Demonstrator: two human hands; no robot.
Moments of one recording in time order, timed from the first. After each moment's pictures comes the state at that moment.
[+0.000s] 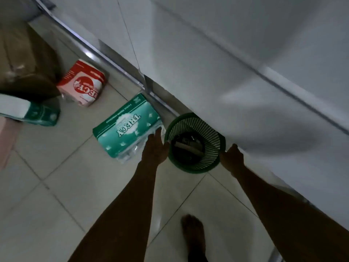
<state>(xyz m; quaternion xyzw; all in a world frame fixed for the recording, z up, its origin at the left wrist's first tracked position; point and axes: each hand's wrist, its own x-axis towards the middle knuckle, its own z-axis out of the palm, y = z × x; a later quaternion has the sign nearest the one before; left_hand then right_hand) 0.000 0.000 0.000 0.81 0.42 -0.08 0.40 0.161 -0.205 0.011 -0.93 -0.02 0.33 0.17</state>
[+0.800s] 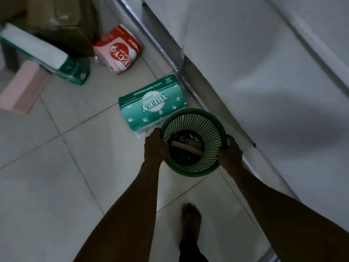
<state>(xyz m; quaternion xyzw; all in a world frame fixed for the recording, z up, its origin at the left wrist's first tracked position) -0.094 -0.005 0.013 0.69 0.57 0.08 0.44 0.090 -0.147 0.036 -0.90 -0.15 0.34 0.24</state>
